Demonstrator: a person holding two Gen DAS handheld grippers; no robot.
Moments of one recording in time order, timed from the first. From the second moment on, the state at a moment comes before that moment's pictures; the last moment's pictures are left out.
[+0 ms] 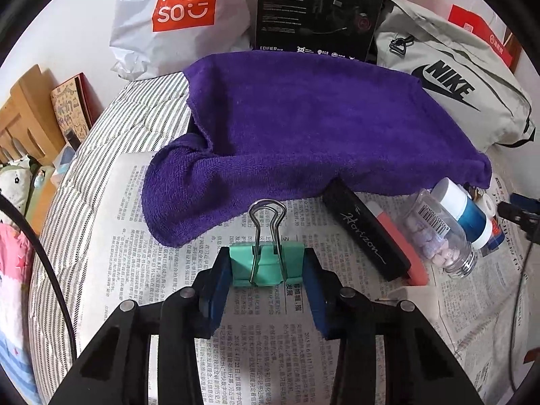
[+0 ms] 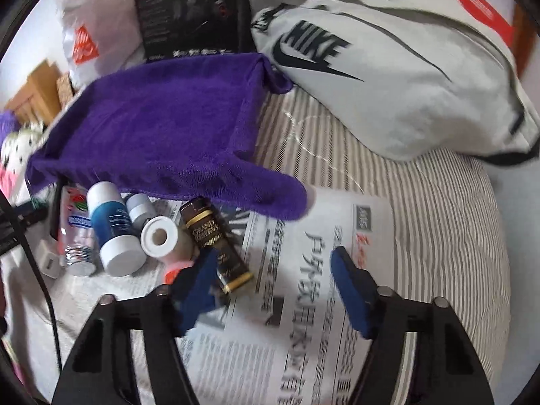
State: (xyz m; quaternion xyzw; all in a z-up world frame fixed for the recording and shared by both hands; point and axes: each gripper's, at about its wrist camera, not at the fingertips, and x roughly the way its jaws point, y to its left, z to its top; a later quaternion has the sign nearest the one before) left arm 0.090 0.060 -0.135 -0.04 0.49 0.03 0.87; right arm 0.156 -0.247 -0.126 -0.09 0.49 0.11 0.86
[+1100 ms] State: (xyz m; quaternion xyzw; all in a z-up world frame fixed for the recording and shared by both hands) left arm 0.084 0.062 -0.138 -0.04 0.49 0.03 0.87; right arm 0.153 -0.220 -0.147 -0.11 0.51 0.18 0.83
